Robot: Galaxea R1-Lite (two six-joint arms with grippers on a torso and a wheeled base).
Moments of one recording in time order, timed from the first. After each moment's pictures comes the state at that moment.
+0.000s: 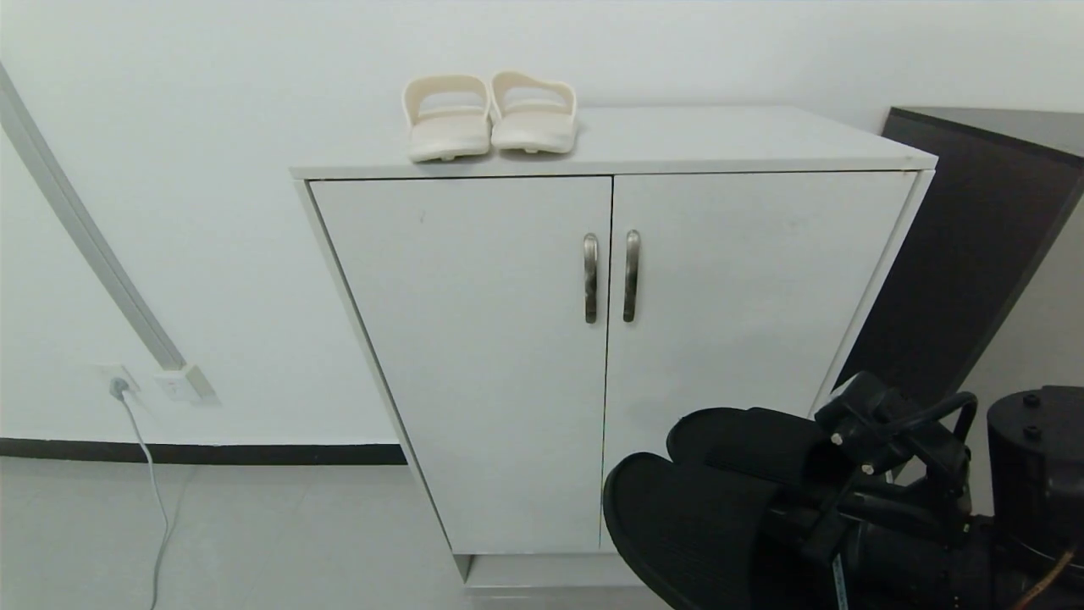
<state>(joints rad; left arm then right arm) 0.00 0.00 0.00 0.00 0.02 0.00 0.83 1.40 -0.50 -0.53 -0.09 0.05</state>
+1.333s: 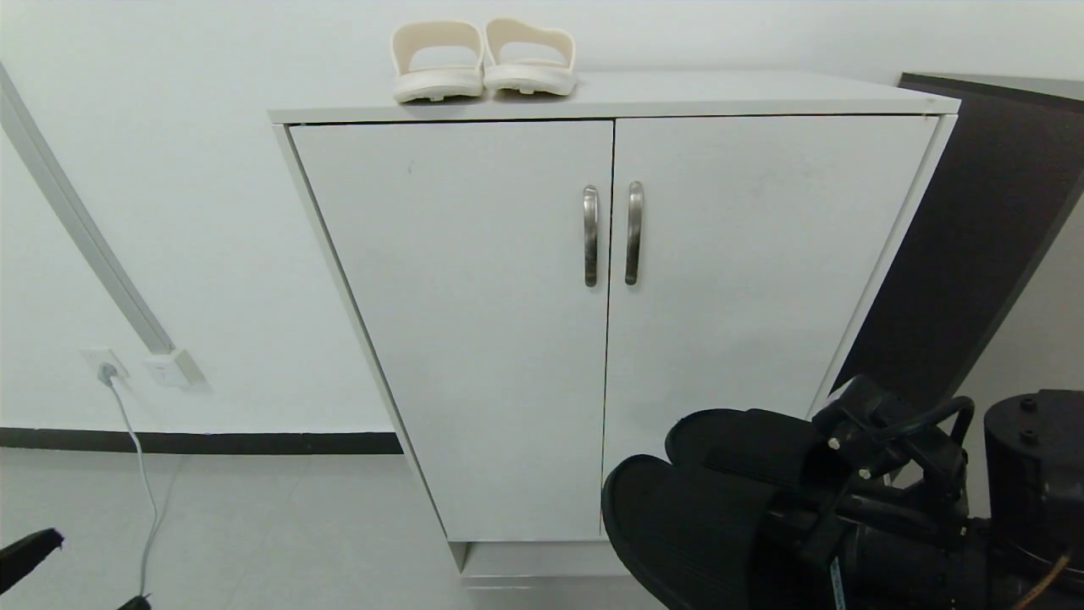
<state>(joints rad) -0.02 0.50 -0.26 -0.17 -0.33 -0.09 0.83 1.41 -0.49 -0.55 -0.09 0.05</state>
